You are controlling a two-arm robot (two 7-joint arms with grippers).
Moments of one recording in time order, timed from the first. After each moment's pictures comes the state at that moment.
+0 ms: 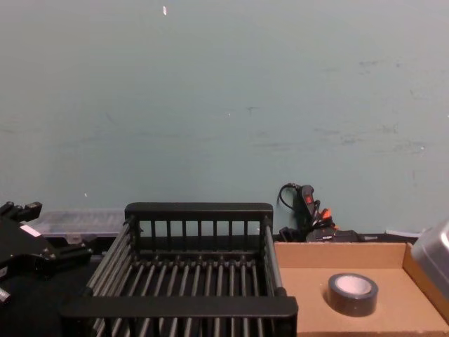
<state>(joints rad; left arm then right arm) -0.20 0.60 0.45 -1.41 -0.25 -0.12 0.03 0.05 0.46 -0.46 -1.56 0.17 0.16 0.45</state>
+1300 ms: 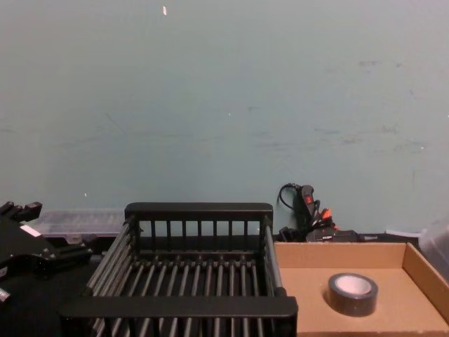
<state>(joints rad) -0.20 0.60 0.45 -1.41 -0.25 -0.12 0.03 0.05 0.47 -0.46 -1.56 0.19 0.15 0.47</state>
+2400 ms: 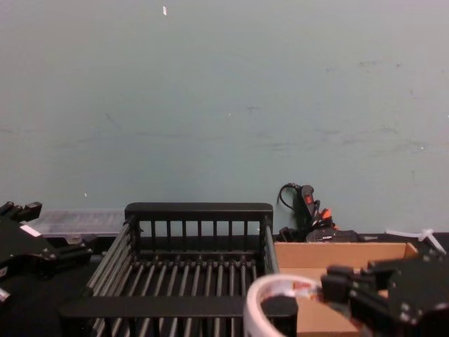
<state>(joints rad) -0.20 0.60 0.45 -1.41 -0.25 -0.12 0.03 0.02 0.59 -0.39 -1.78 0.33 0.07 0.52</state>
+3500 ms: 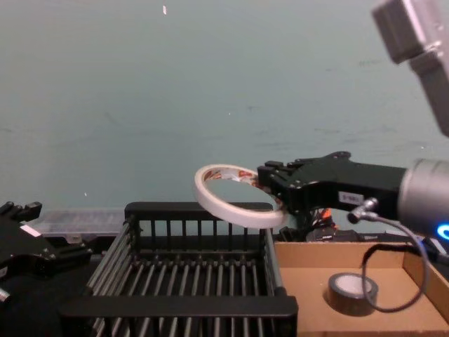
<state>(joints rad) -0.20 0.60 0.45 -1.41 -0.25 -0.12 0.03 0.35 0.34 -0.47 -1.52 0.23 0.11 0.39</state>
